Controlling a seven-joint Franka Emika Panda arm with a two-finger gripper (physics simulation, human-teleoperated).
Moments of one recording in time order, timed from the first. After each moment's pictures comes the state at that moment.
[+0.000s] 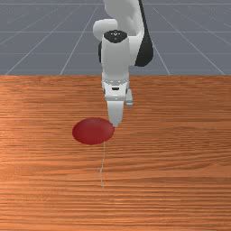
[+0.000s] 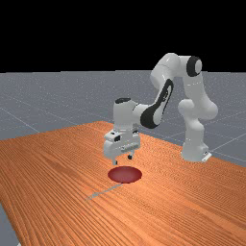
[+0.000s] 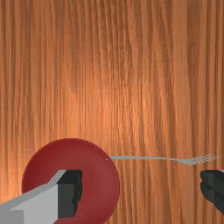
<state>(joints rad) 0.00 0.39 0.00 -1.96 0.00 2.36 -0.79</state>
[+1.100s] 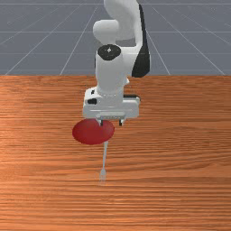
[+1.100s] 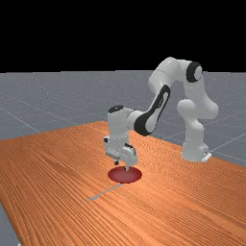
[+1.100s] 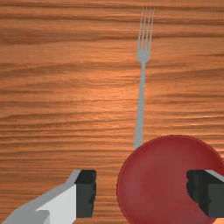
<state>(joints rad) 0.16 0.50 -0.20 -1.89 0.13 2.28 0.66</state>
